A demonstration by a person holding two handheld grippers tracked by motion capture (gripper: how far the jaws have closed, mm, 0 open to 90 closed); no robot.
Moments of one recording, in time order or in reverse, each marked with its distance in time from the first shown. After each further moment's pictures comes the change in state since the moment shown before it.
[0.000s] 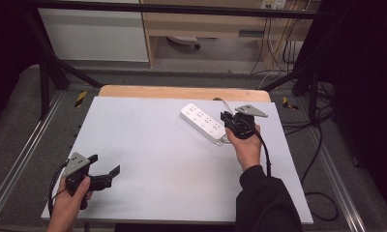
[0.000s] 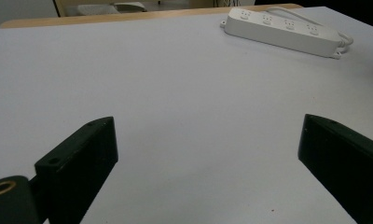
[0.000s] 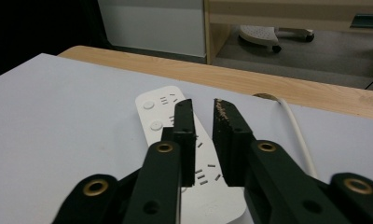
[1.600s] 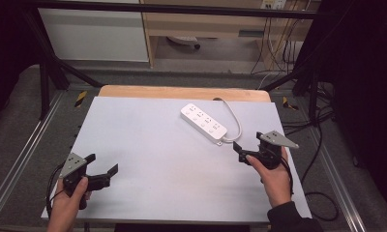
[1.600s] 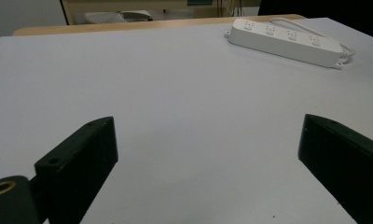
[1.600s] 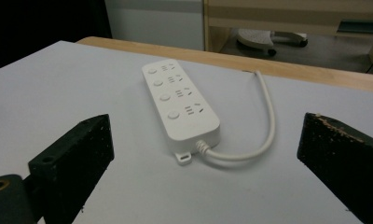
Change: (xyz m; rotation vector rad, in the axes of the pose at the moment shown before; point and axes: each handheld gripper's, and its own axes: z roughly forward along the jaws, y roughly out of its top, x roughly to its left) left arm 0.001 0.001 -0.005 -0.030 0.017 -0.009; right arm -0.012 -0.039 -0.095 -0.012 -0.002 -0.026
